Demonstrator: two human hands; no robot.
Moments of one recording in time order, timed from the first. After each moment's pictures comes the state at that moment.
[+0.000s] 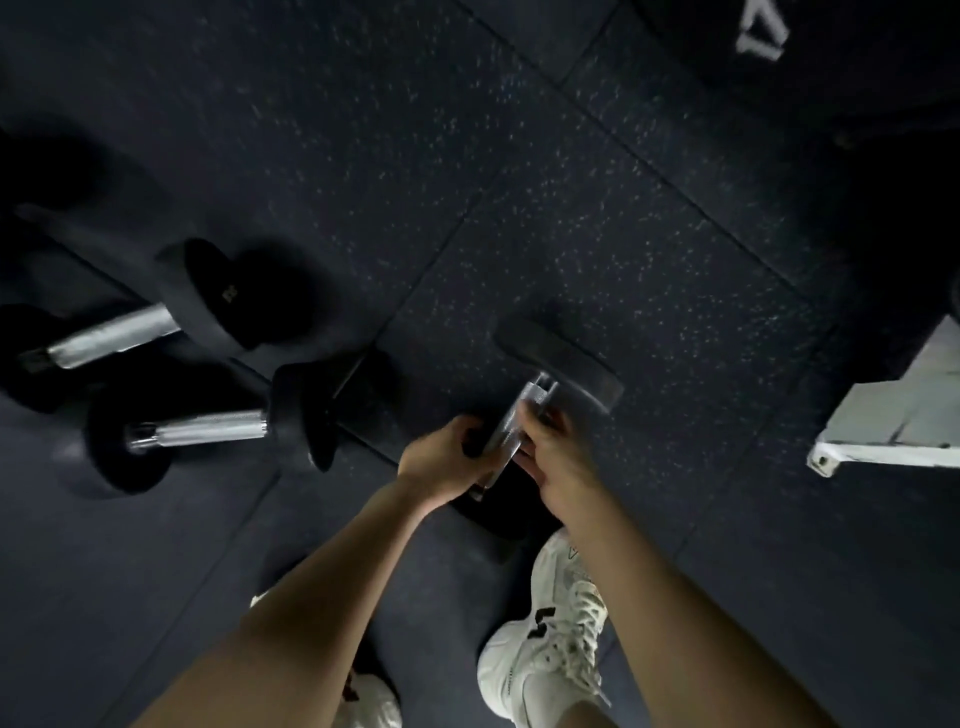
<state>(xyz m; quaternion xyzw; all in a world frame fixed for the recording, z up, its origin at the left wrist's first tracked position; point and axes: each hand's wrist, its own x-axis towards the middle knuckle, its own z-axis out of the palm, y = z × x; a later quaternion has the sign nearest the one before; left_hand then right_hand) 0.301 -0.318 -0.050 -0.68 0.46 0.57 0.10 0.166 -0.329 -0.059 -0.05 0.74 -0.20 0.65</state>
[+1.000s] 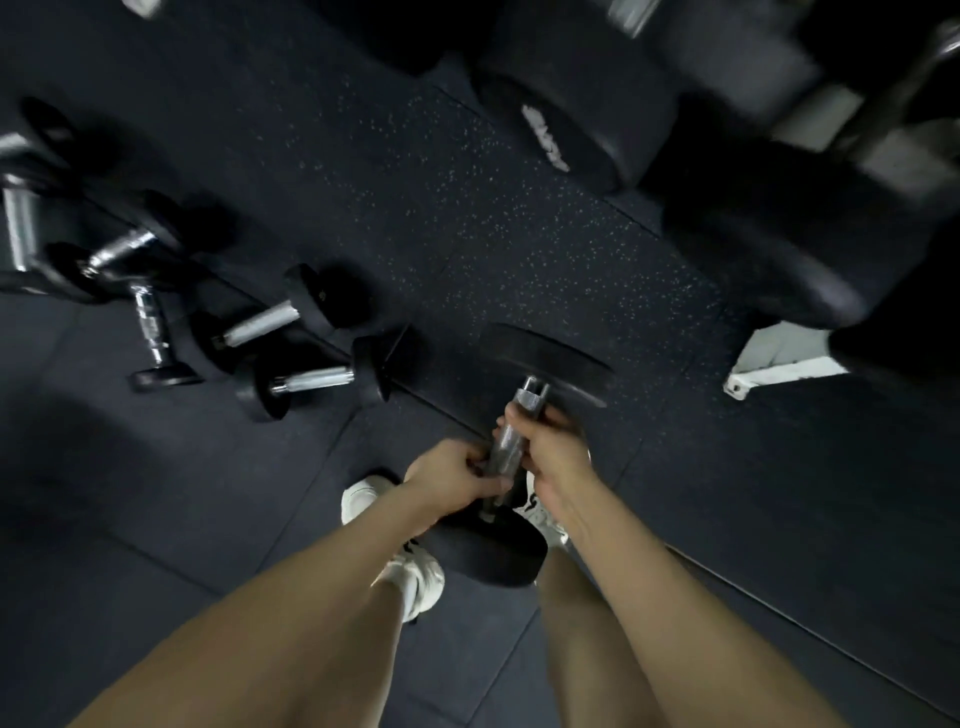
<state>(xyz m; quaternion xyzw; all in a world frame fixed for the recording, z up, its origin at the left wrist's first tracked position) 0.312 -0.249 0.183 -0.64 0.42 0.64 0.10 0.185 -0.276 0.193 -0.02 0.72 -0.25 0.65</state>
